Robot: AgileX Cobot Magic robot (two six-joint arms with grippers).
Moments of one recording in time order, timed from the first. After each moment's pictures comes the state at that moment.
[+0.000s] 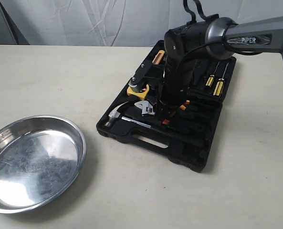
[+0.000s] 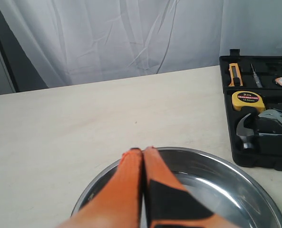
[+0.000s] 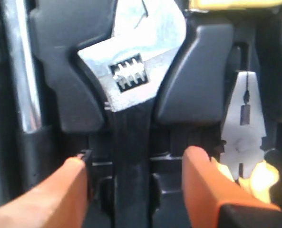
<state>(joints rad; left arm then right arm) -0.07 0.01 0.00 0.00 0.23 0.03 0.52 2.16 -1.54 0.01 0.88 -0.61</state>
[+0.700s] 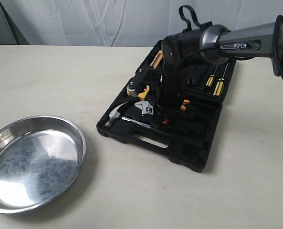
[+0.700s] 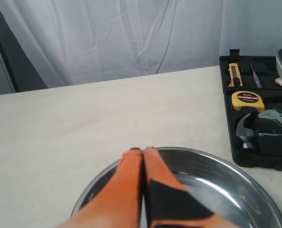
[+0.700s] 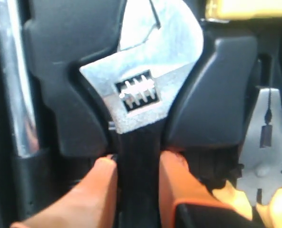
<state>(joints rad) -0.07 0.01 0.00 0.00 0.23 0.03 0.52 2.20 -1.54 0.02 0.85 -0.61</state>
